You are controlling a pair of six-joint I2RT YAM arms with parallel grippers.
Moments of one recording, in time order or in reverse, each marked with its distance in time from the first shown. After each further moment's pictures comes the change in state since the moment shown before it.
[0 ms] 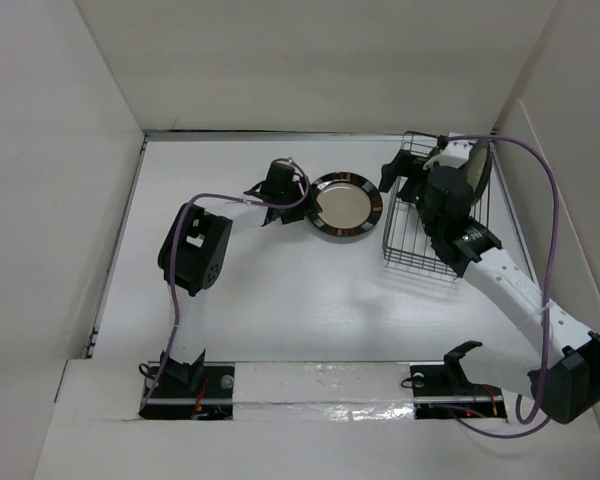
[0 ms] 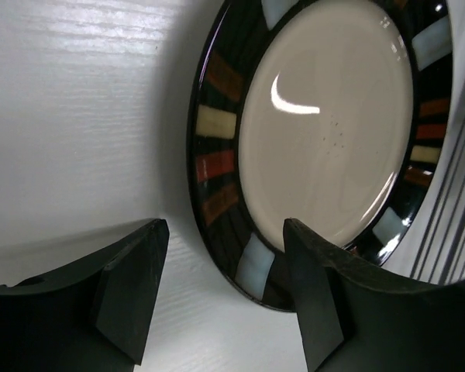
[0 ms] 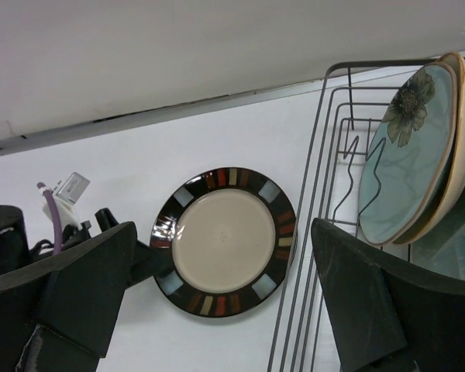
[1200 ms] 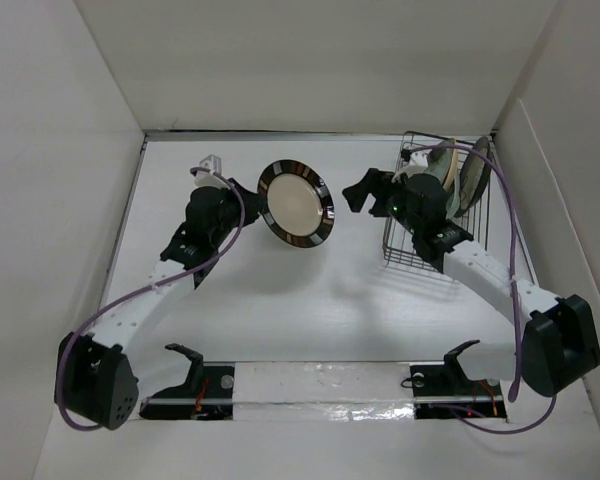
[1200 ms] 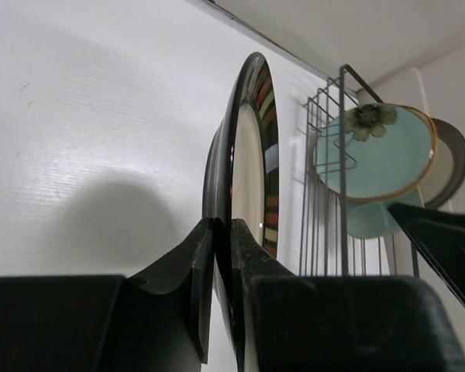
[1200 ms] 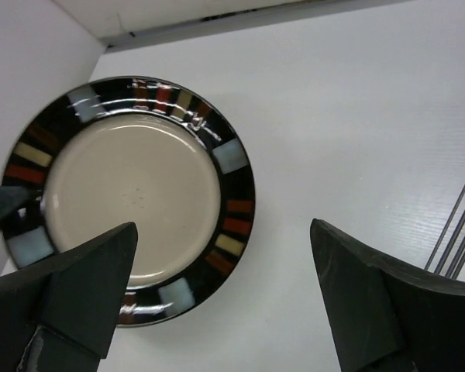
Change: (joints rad) left arm 0.083 -0.875 -0.561 0.176 -0.185 -0.067; right arm 0.008 0.110 -0.137 0.190 -0.385 0.140
